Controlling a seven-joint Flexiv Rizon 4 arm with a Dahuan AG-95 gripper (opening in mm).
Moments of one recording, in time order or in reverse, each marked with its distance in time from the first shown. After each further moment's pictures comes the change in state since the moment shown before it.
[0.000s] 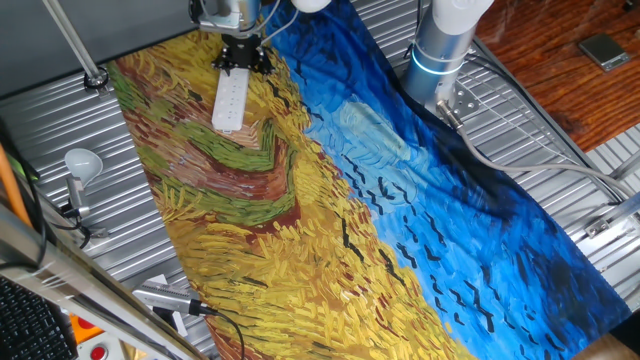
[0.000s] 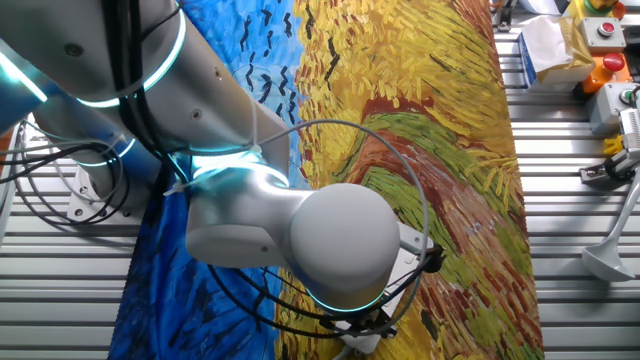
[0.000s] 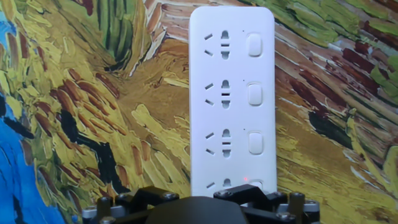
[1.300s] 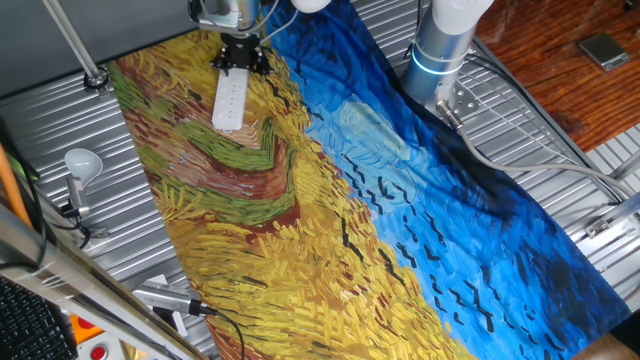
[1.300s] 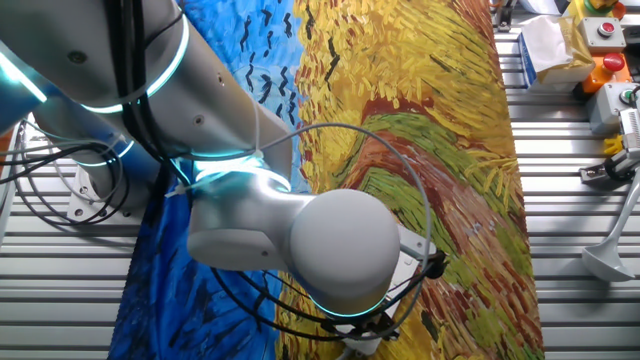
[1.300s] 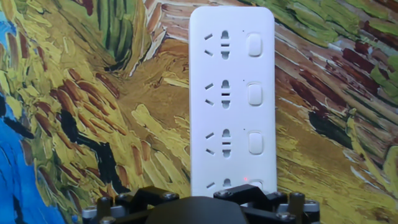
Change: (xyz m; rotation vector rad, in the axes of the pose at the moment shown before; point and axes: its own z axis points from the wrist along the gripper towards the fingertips) arm -0.005 -0.005 0.000 -0.006 -0.012 0.020
